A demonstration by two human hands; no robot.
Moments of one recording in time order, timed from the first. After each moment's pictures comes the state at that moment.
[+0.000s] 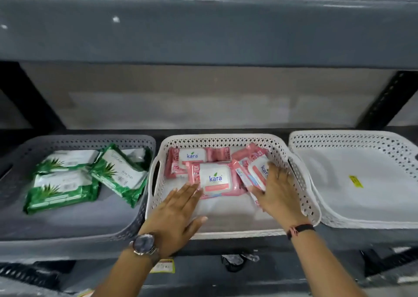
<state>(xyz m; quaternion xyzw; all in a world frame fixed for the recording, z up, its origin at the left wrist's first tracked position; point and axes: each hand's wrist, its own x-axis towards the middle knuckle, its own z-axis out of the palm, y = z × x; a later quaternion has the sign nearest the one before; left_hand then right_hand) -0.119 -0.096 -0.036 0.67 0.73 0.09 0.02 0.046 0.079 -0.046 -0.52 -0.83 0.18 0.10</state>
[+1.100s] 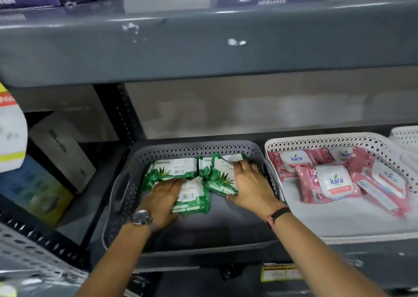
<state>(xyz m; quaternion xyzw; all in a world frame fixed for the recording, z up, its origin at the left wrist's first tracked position) -0.396 -0.217 -0.047 0.60 0.80 0.01 0.07 -0.225 -0.077 -0.036 -0.34 -0.93 0.11 0.05</state>
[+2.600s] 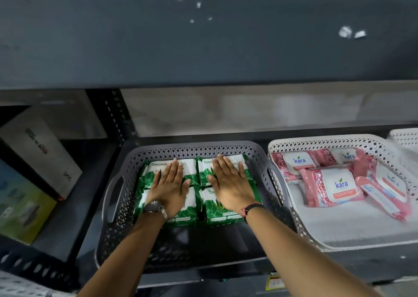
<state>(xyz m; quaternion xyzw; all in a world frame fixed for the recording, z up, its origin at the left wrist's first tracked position) -0.416 -0.171 -0.081 0.52 0.84 0.08 0.09 -0.279 -0.065 -0.079 -0.34 -0.93 0.13 0.03</state>
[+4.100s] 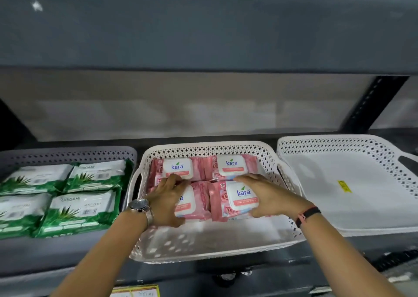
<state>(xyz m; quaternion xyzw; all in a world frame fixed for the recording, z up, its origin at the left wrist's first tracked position) -0.169 -0.018 -0.052 0.66 0.74 -0.01 0.14 0.050 0.128 -0.037 -0.26 -0.94 0.23 -0.06</state>
